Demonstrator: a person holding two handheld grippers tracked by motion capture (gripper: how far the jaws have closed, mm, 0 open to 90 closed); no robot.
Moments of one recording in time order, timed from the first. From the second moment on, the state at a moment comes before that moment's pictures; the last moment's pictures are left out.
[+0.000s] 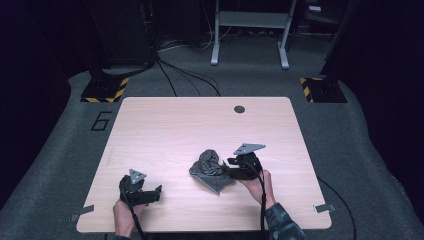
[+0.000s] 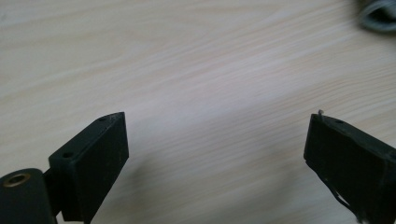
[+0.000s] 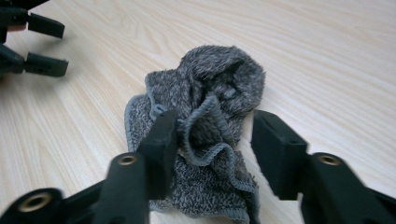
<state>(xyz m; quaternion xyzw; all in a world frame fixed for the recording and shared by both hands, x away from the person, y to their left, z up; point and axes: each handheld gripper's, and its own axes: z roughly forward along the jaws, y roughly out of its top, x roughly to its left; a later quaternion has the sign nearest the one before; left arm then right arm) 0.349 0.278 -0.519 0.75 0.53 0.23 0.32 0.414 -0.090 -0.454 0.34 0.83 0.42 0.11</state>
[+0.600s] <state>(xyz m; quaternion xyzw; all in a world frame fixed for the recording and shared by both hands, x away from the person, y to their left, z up) 0.385 0.182 -0.484 0.82 0.39 0.16 0.38 0.419 -0.099 -0.457 0.36 0.83 0.41 0.11</state>
